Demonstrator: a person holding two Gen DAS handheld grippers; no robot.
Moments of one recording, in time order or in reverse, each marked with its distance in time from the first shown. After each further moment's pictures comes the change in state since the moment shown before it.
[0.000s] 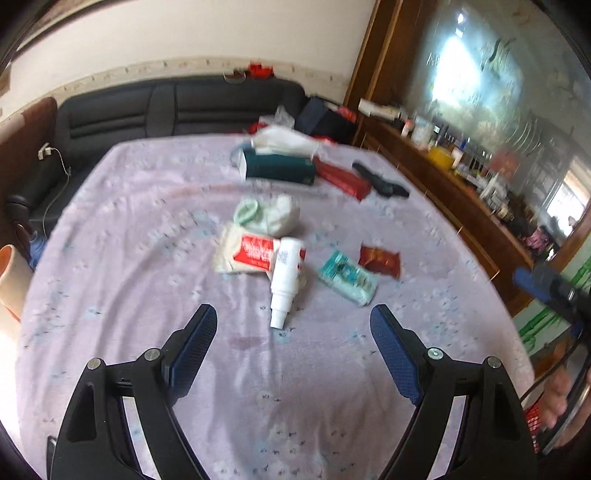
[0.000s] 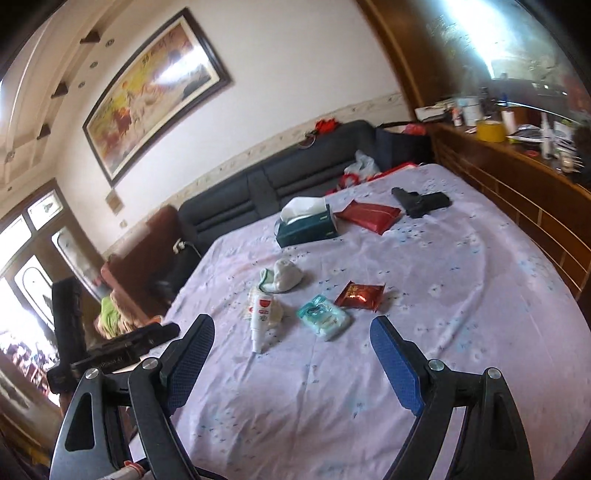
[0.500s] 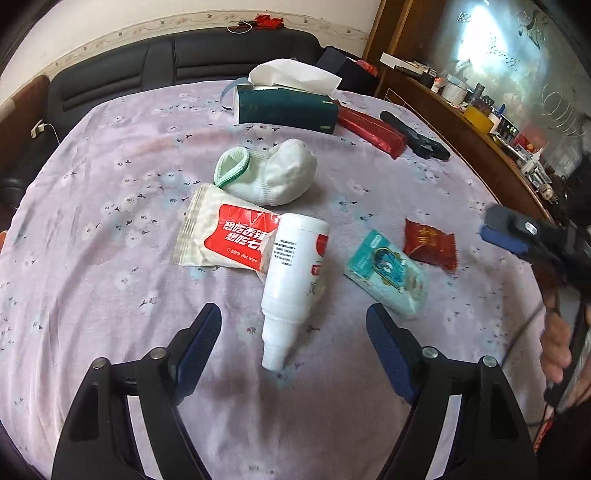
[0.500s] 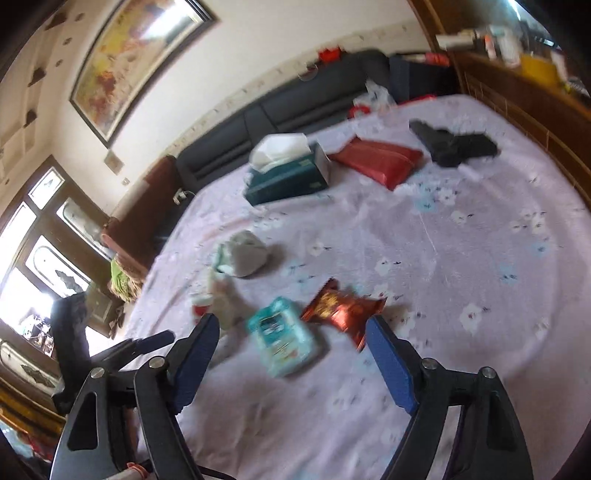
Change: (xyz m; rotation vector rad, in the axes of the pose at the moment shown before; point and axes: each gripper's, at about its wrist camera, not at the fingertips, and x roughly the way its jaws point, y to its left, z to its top) left arm 0.111 0.002 0.014 -0.020 0.155 0.064; right arm 0.163 -0.087 0.038 0.051 0.278 0.081
